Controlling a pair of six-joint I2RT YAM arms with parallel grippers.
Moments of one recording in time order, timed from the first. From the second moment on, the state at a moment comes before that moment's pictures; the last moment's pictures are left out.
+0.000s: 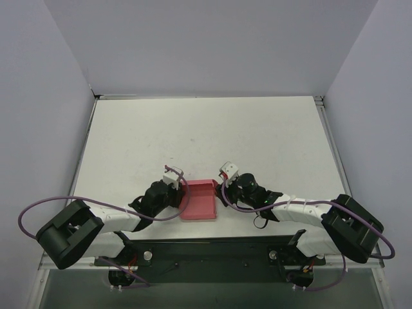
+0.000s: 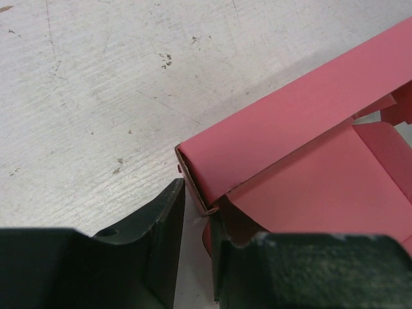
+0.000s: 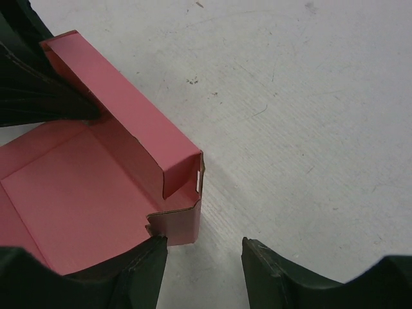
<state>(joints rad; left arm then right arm) -0.75 1.28 0.20 0.60 -0.15 -0.26 0.85 1.31 0.39 0.38 0.04 -0.02</state>
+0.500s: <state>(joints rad) -0.75 1.31 0.22 0.60 -0.15 -0.24 0.84 1.33 0.39 0.42 -0.03 -0.07</state>
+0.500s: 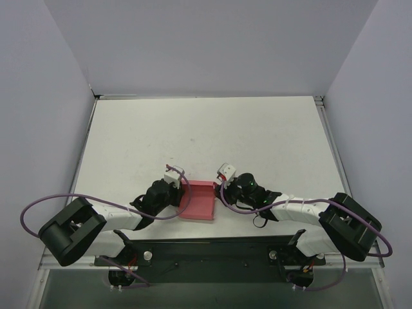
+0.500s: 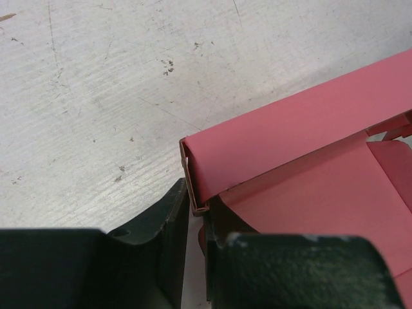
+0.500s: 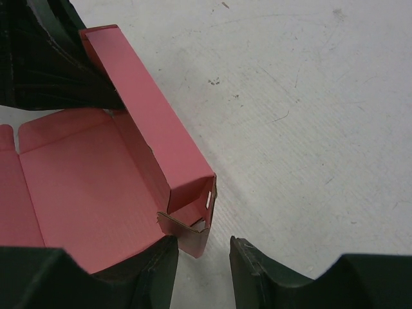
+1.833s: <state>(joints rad) -0.84 1.36 0.25 0.62 -0.29 -0.17 0.83 1.44 0.40 0.52 -0.03 -0.01</state>
